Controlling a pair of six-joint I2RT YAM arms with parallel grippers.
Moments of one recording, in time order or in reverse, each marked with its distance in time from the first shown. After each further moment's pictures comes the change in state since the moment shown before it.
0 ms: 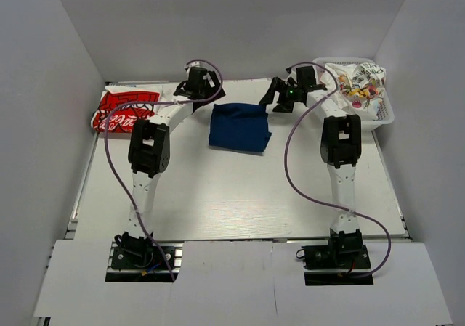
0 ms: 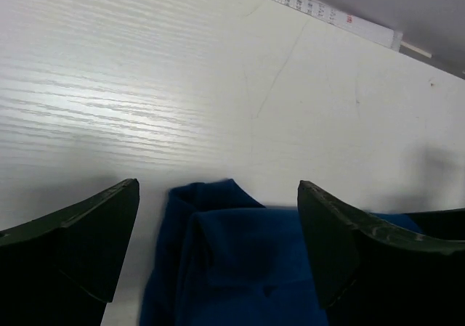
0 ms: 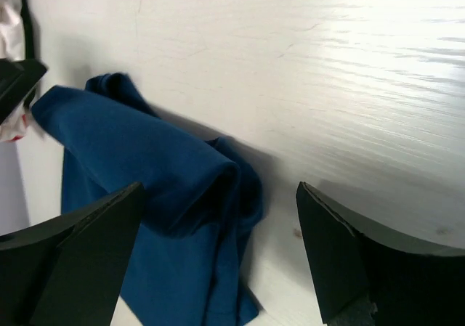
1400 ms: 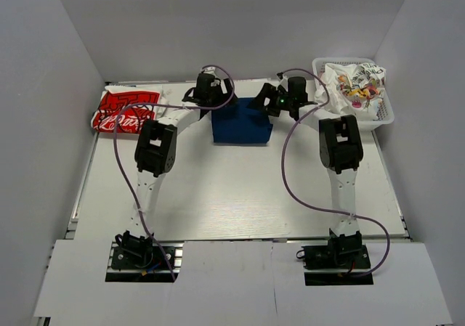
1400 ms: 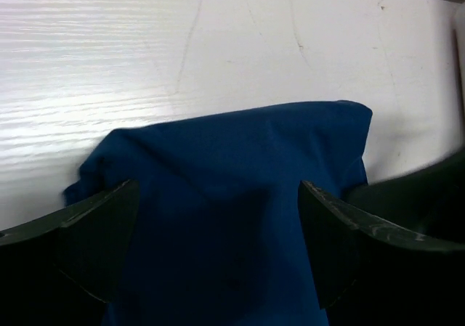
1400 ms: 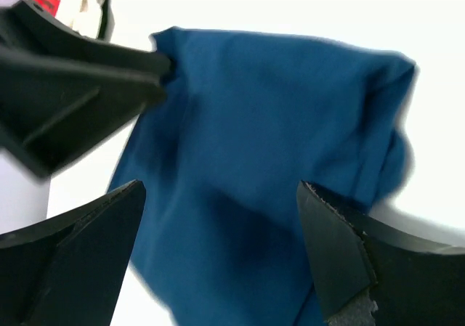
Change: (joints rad) left arm -0.029 0.089 -0.009 0.181 0.217 0.106; right arm 0.072 -0.108 -0.369 0.567 -0.047 0.152
